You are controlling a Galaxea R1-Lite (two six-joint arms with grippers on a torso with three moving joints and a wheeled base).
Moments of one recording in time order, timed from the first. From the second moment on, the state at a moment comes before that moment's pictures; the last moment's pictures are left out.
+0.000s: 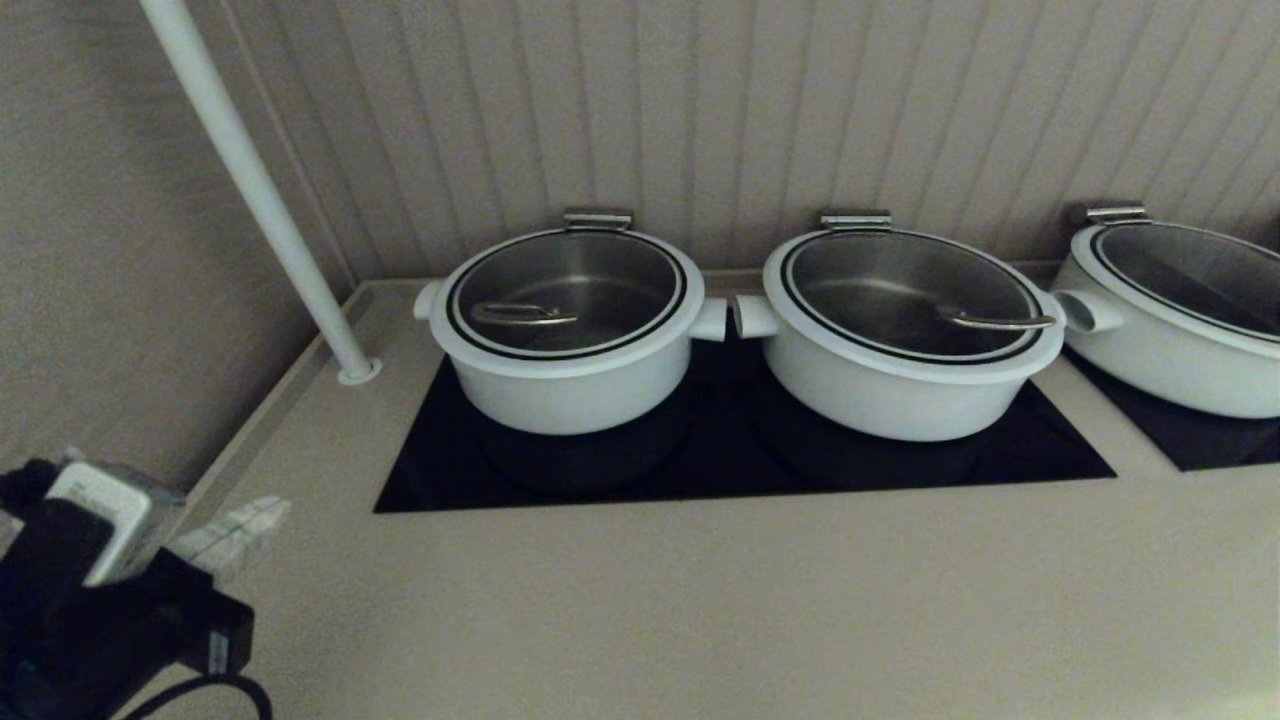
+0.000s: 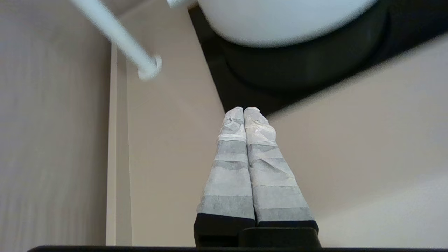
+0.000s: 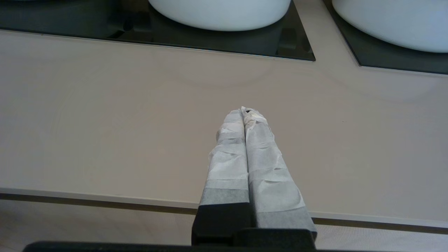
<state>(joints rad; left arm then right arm) -0.21 1.11 -0.09 -0.86 0.07 0.36 0.00 0.00 0.00 0.00 0.04 -0.11</state>
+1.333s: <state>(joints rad) 0.02 0.09 -0.01 -0.02 -0.06 0.30 0.00 0.00 0.00 0.00 0.04 -0.11</state>
